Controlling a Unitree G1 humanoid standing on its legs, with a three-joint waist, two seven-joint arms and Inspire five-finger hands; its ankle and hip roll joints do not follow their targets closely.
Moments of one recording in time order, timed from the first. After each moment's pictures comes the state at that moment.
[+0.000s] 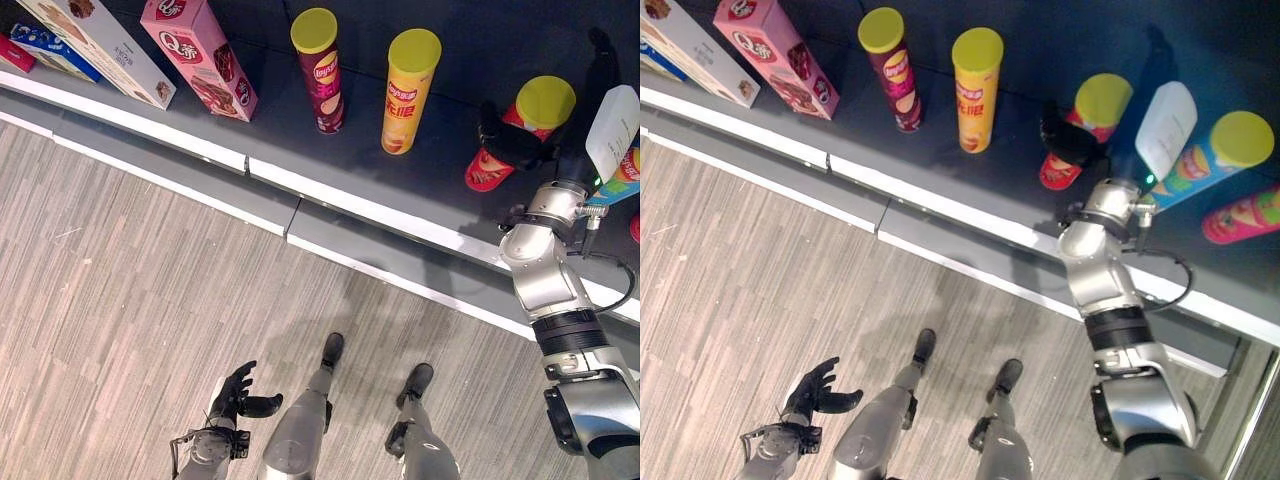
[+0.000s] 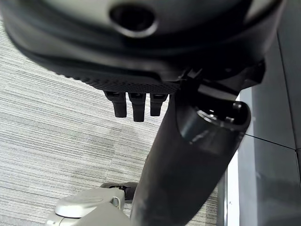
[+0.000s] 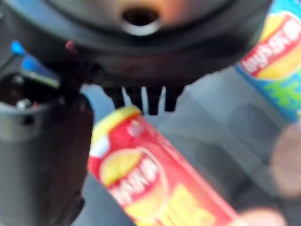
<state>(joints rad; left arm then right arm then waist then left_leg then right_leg) 0.05 0.27 -0.23 0.70 -0.20 -0.10 0.17 -0.75 -0.62 0.13 0.32 -0.29 0.08 -0.74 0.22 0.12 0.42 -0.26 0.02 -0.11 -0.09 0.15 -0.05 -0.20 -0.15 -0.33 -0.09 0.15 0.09</state>
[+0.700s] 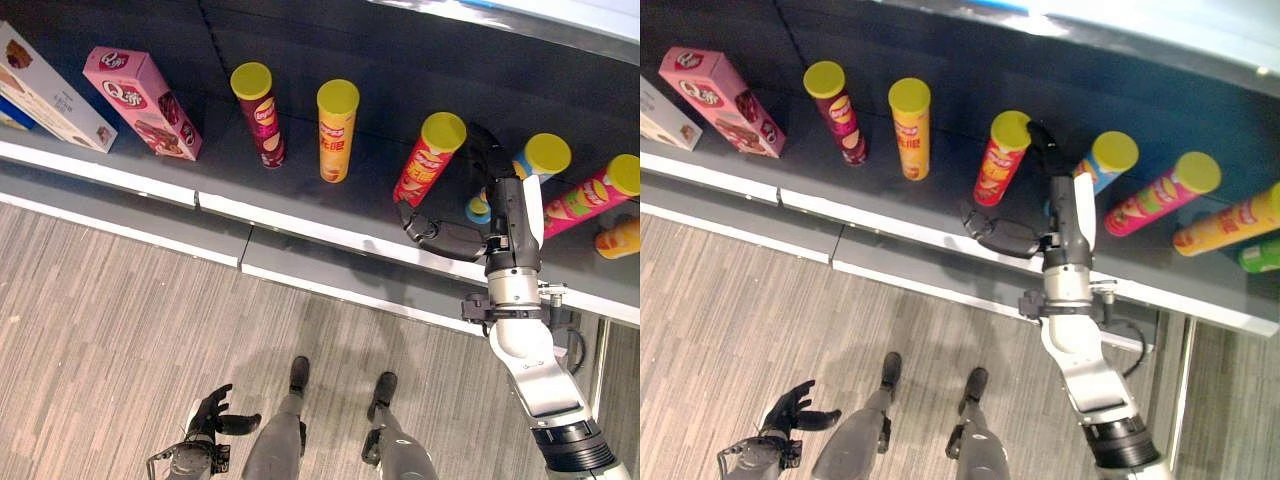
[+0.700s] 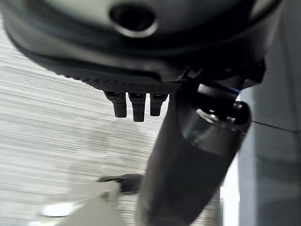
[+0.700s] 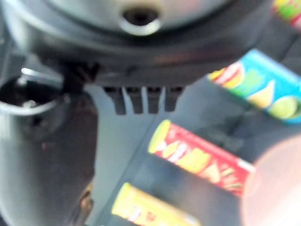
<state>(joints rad) 0.07 0.29 -0.12 0.76 -0.16 -0.05 0.14 -0.21 -0.54 0.08 -0.15 -0.01 -0.08 -0.37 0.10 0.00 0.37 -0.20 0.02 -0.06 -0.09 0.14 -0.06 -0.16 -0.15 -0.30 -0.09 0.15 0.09</state>
